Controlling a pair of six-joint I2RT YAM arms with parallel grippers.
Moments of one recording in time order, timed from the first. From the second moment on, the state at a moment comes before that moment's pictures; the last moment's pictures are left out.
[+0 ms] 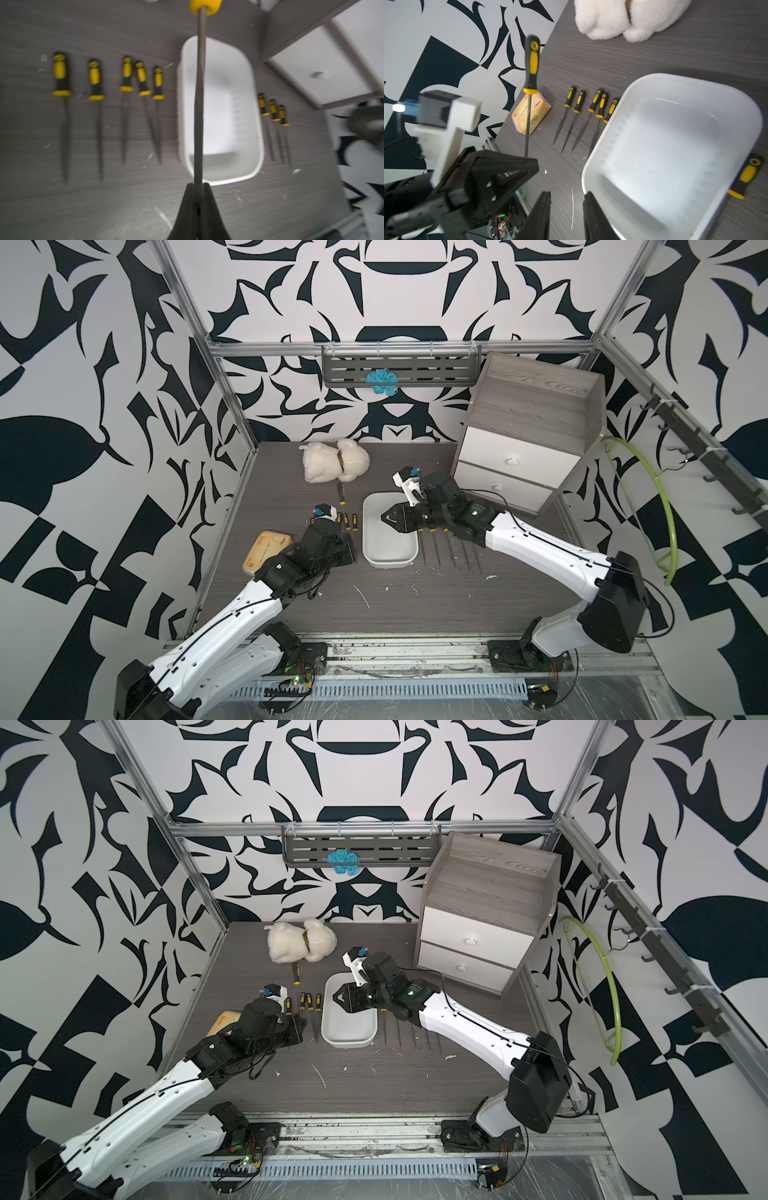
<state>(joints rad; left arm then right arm) -0.67 0.92 0.73 -0.64 -0.15 -0.75 0.78 1.47 1.24 -0.40 -0.30 0.51</state>
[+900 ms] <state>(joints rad) -0.31 1.59 0.88 -0.93 -0.29 -0.62 0.72 1.23 0.99 -0.45 -0.23 0.41</state>
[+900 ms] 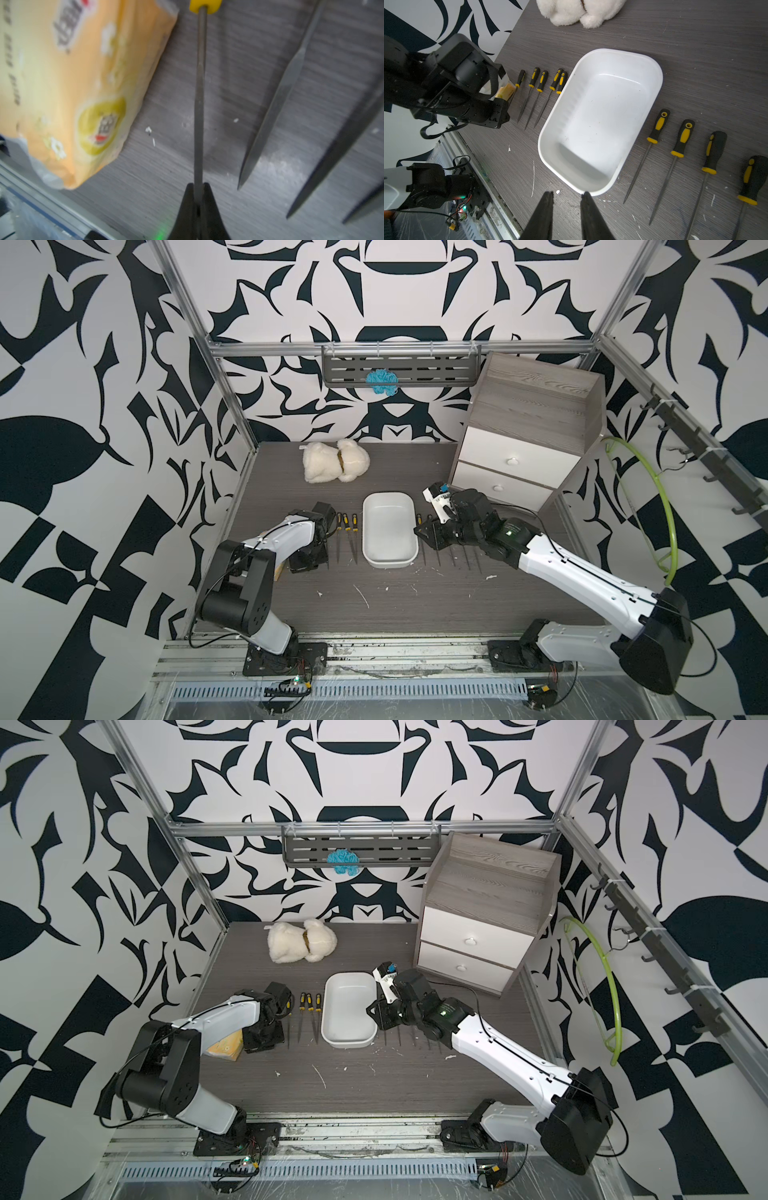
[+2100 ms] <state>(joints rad) -0.32 1.60 0.97 -0.95 -0.41 -0.59 0.69 1.24 0.96 -0.44 -0.18 0.36</state>
